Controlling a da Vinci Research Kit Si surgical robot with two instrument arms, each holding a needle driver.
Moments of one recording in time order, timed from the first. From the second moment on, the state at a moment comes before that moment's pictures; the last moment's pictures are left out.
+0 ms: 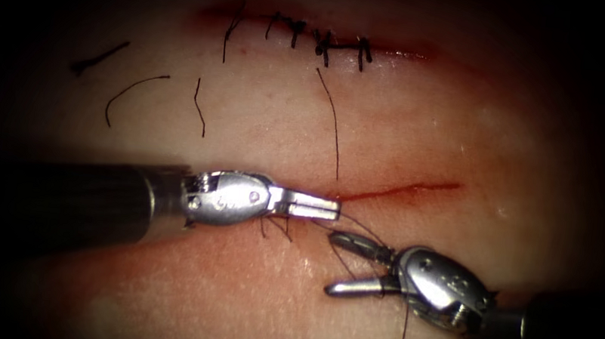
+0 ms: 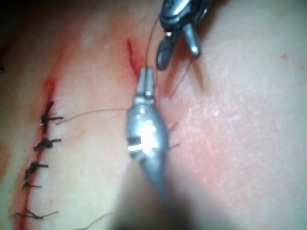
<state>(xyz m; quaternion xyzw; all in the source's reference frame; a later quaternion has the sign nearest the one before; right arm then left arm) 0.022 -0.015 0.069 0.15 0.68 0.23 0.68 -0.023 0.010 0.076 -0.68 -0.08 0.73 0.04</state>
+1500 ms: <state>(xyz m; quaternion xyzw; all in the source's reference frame) 0.026 -0.019 0.067 0.24 0.71 0.17 0.64 -0.026 0.013 0.077 -0.68 -0.07 0.73 0.05</state>
